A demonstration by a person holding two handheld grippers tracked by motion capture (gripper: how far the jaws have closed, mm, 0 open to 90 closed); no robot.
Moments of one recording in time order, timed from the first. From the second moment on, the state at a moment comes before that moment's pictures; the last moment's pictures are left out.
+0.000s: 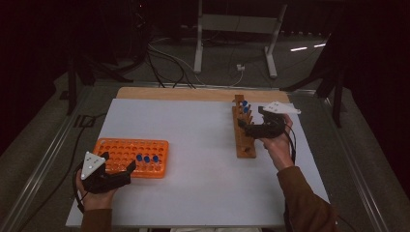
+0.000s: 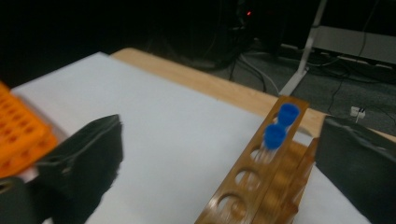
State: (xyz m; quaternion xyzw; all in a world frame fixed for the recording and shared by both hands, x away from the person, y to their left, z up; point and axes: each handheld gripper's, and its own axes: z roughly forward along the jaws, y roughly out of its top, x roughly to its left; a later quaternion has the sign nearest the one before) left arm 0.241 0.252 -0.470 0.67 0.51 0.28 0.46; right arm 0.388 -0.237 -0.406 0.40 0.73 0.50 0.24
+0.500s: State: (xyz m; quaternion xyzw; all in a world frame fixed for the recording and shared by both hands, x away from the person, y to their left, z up) left arm 0.241 0.254 -0.471 0.66 0.52 0.28 0.47; right arm 0.430 -0.237 -0.430 0.46 0.72 0.46 0.24
